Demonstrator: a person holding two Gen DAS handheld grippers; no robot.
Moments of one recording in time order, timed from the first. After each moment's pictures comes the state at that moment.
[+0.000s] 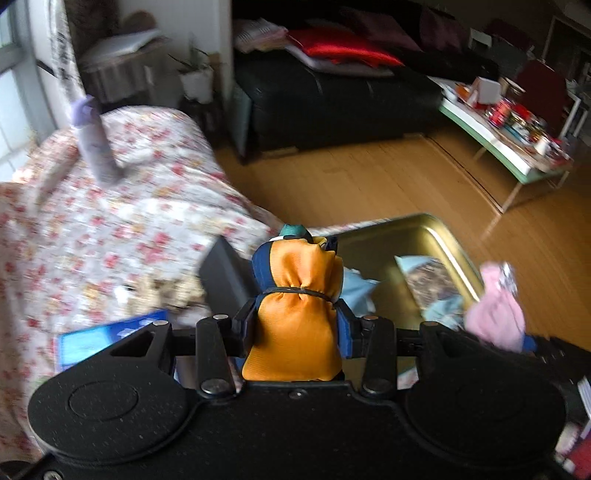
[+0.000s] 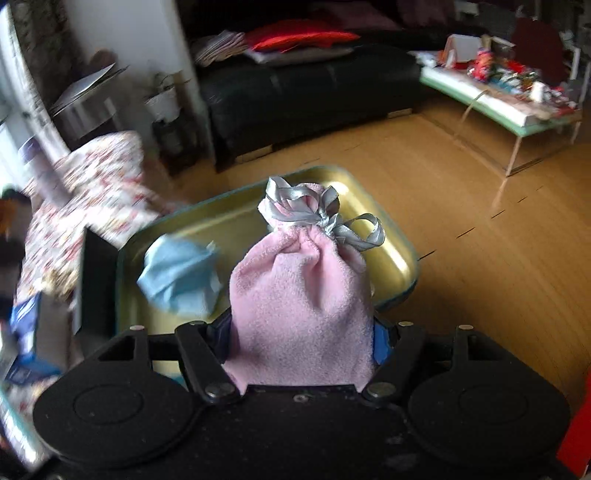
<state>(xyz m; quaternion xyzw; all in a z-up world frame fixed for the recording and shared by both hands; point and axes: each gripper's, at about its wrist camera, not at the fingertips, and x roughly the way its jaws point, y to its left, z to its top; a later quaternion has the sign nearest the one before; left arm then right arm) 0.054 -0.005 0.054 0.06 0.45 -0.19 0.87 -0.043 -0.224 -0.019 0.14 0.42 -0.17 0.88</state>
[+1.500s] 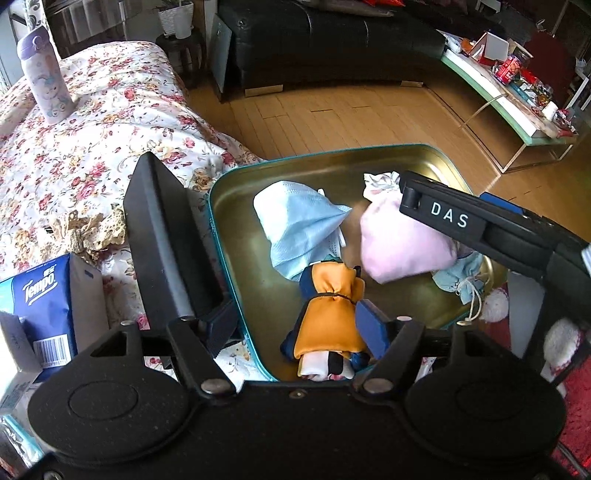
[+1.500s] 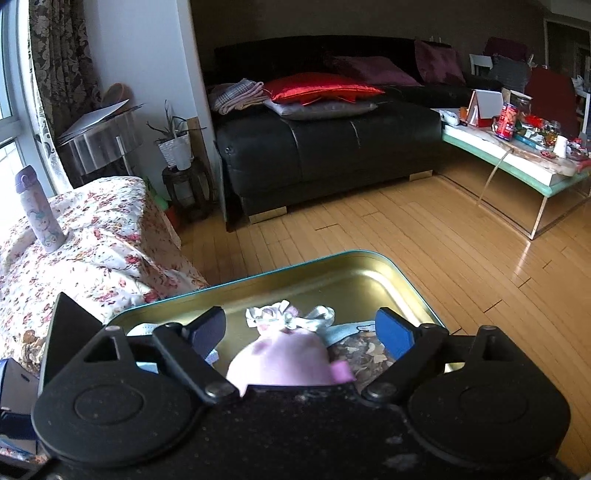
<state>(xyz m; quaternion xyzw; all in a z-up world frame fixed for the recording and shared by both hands) 0.058 -0.041 -0.013 0.05 0.52 -0.19 0.83 0.034 -0.238 -0.038 0.10 0.34 -0.14 0.92</state>
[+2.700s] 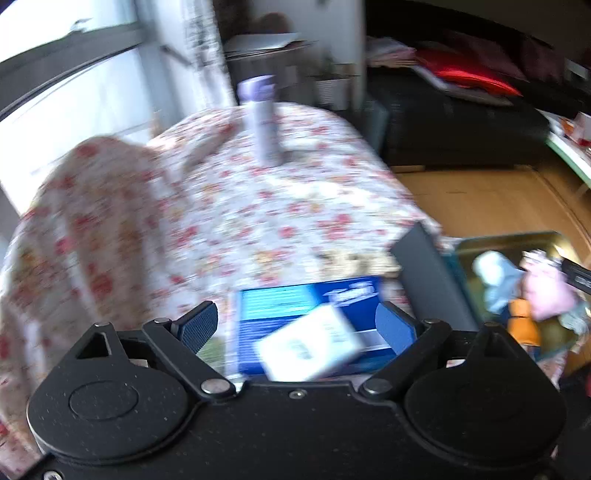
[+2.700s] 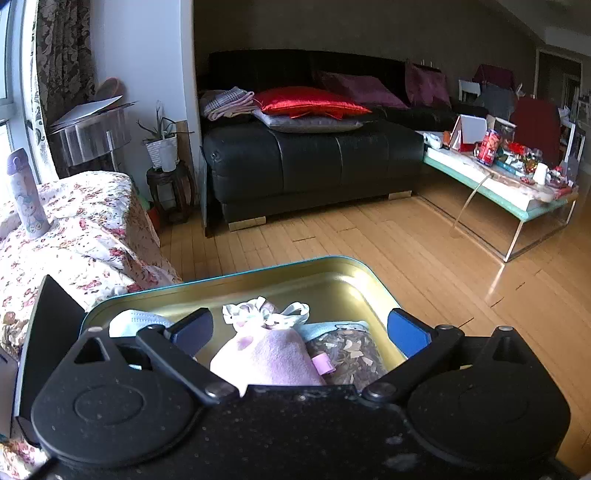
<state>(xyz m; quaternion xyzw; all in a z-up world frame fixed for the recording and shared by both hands) 0.029 0.149 0.061 0.05 0.42 0.00 0.91 0.018 -0.222 -0.036 0.05 0.32 -0.18 0.93</state>
